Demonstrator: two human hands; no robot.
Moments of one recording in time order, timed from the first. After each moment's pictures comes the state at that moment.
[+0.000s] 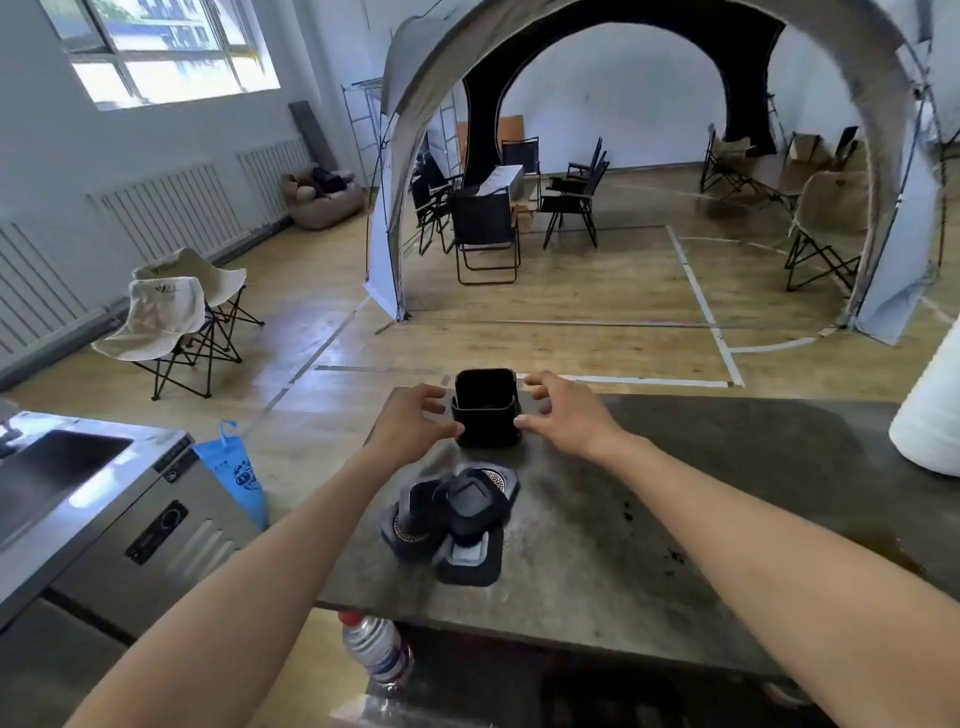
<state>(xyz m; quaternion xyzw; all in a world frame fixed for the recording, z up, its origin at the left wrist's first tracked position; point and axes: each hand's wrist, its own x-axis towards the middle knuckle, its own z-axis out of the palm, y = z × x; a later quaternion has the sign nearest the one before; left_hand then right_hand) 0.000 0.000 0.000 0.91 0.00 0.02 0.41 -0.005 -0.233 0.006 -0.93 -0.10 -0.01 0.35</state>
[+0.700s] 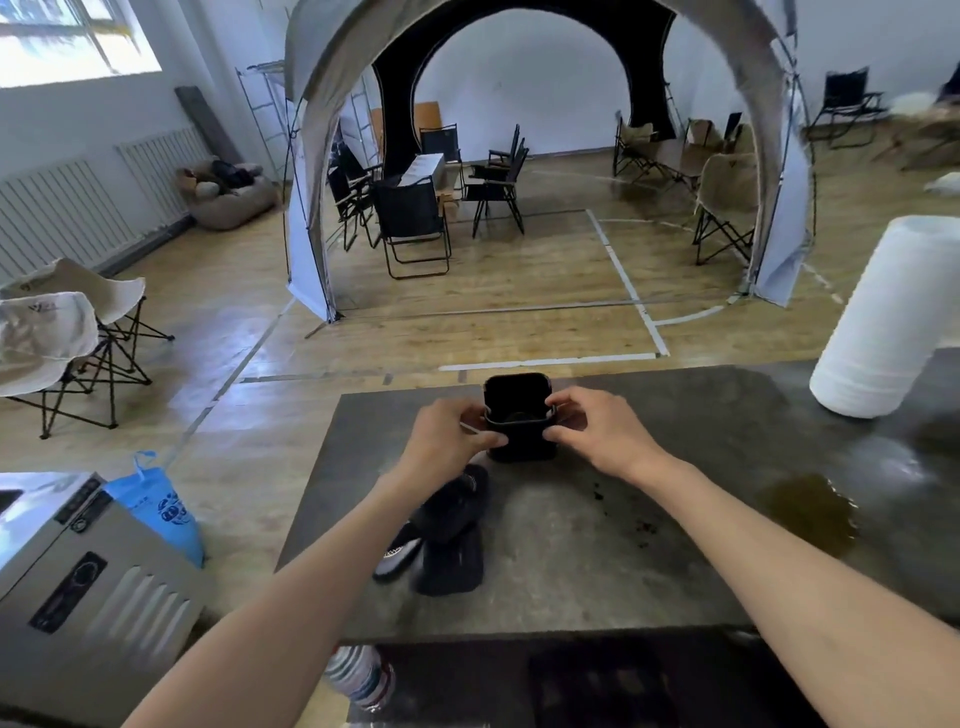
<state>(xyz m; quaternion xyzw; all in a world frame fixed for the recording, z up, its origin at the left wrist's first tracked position) -0.015 -0.070 -0.006 0.90 -0.13 -0.03 0.42 -0.054 -0.288 -0.008 -0.92 -0.02 -0.05 0.39</state>
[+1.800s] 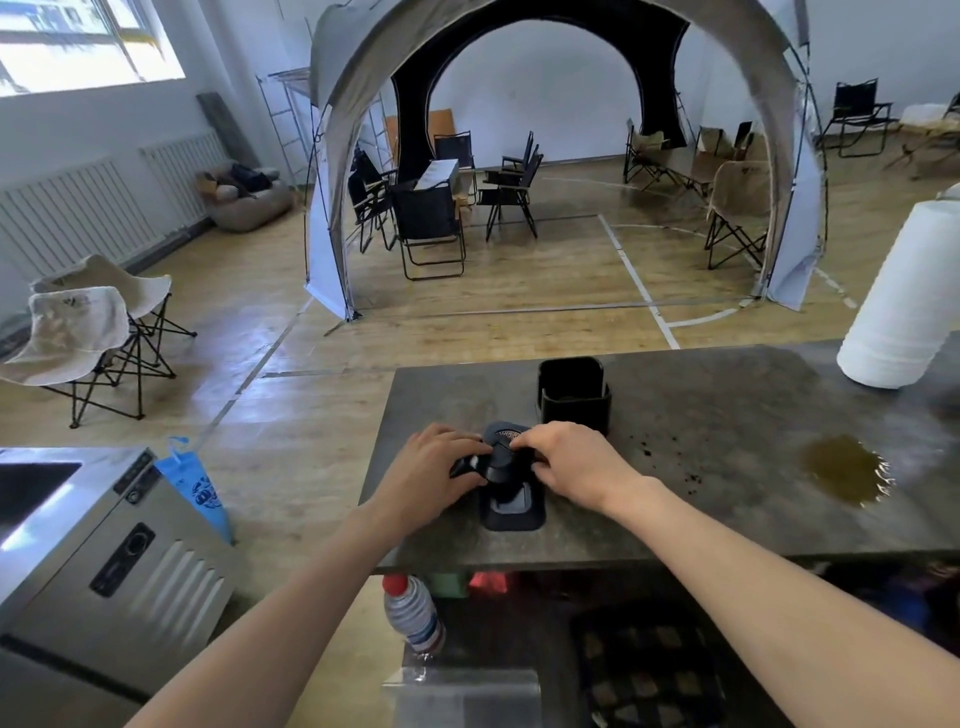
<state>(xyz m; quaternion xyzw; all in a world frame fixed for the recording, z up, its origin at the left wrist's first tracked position) -0.092 0.045 -0.021 0.94 -0.29 0.06 0.17 -0.116 -0.173 -0.014 -0.97 -0.17 -0.03 0.17</state>
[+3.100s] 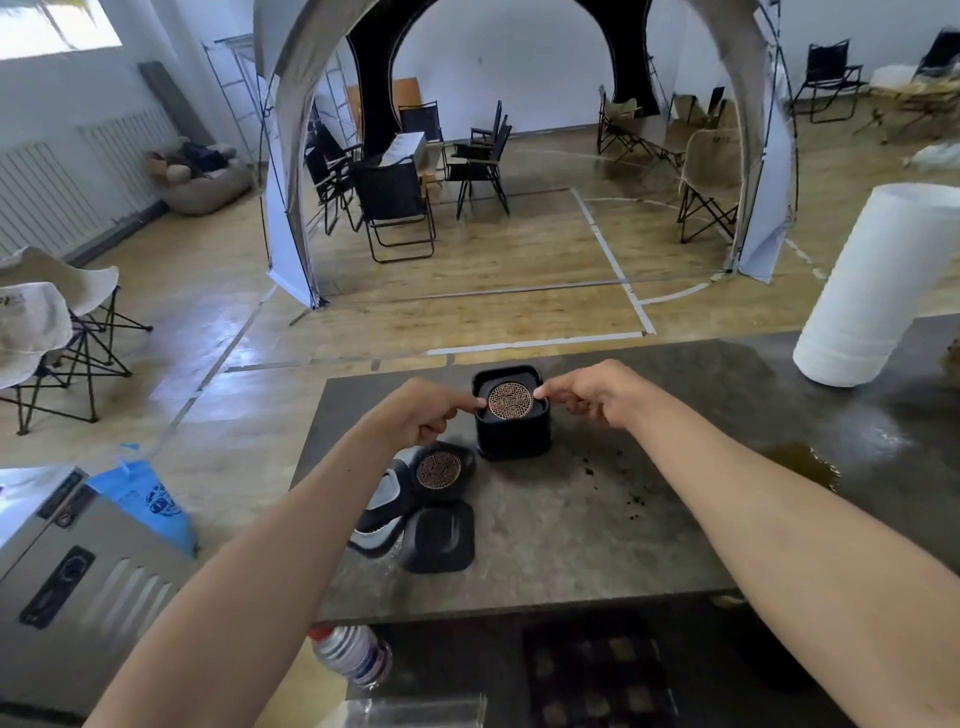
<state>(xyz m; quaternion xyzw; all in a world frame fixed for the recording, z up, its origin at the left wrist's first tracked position) 0.013 -0.068 0.010 0.83 0.07 -0.27 0.48 -0.037 -0.280 0.027 -0.74 0.30 0.15 0.58</state>
